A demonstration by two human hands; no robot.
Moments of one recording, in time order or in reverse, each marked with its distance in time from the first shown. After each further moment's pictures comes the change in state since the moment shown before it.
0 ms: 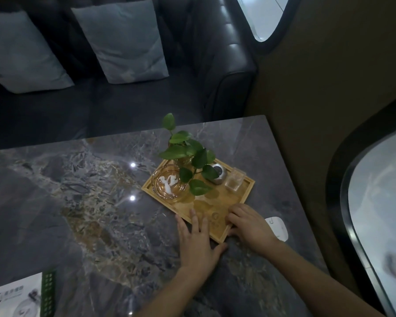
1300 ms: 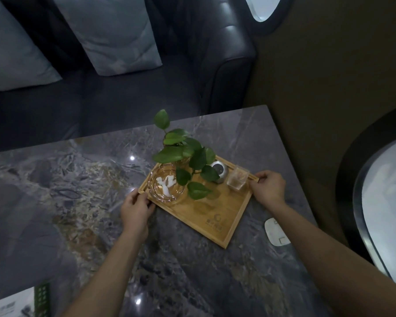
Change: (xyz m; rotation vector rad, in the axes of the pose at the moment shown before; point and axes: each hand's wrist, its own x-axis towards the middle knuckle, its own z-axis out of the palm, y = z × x) left_hand 0.086 -0.092 -0.085 -1.483 0.368 -0.561; right_hand 0.064 0.039 -0.051 0.514 0.383 1.022
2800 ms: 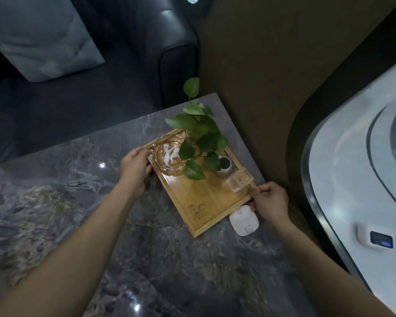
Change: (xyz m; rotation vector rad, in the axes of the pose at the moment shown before) left_hand 0.020 0.036 0.152 0.168 -0.344 0.028; right_hand -0.022 0.087 -0.061 0.201 0.110 0.318
